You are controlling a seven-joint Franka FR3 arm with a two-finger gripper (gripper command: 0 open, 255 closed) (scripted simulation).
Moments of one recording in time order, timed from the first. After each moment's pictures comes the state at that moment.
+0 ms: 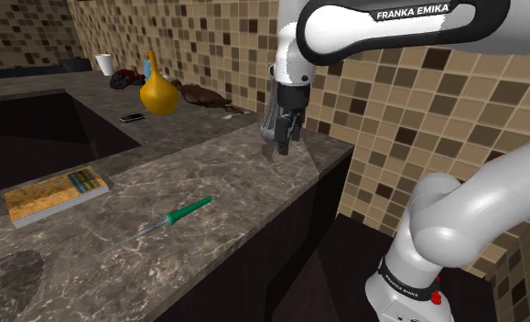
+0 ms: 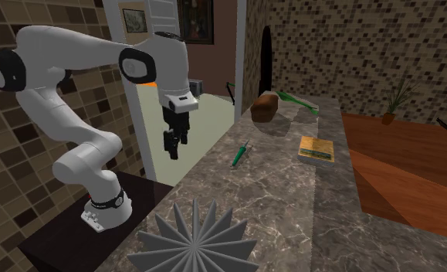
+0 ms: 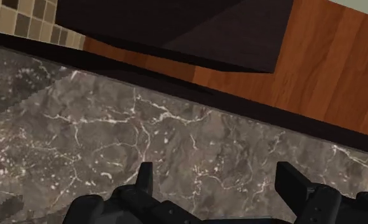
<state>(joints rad) 0.09 -0.60 0.06 -2.31 0.03 1.68 -0.06</state>
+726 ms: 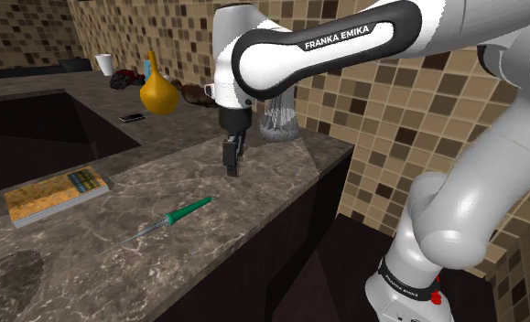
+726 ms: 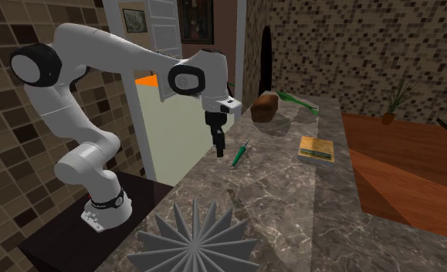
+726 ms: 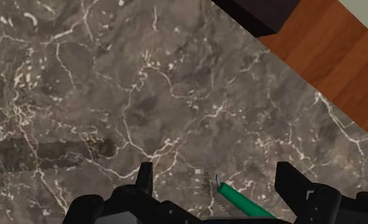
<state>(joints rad) 0.20 -0.28 0.16 -2.16 0.02 1.92 -0.22</state>
